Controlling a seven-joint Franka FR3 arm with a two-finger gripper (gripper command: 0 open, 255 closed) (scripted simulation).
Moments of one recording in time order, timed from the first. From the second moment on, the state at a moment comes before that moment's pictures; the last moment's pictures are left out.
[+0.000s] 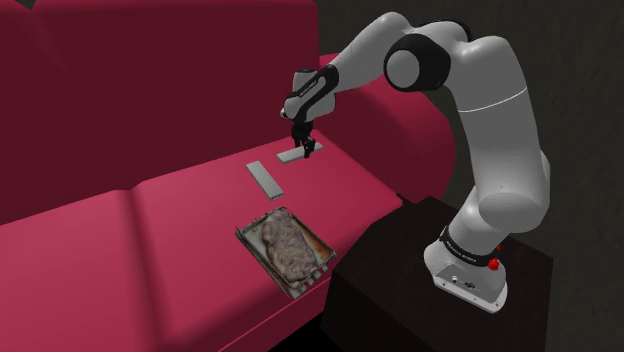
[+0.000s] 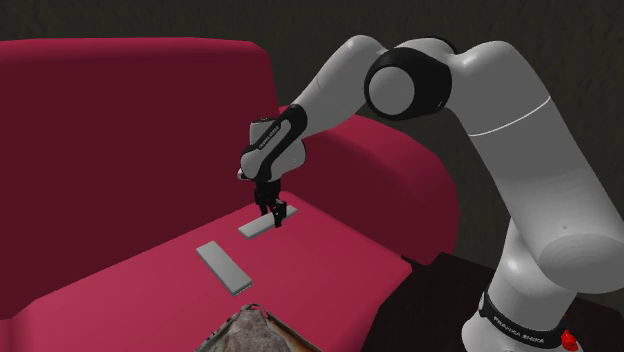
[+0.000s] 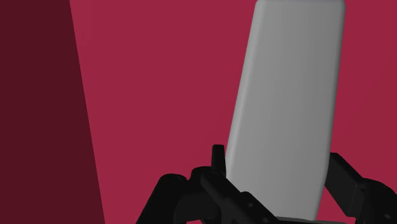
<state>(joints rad) 0.05 0.67 -0.19 -1.74 0.18 2.40 -1.53</state>
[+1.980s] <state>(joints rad) 0.19 0.32 -0.20 -1.97 0.09 2.29 -1.37</state>
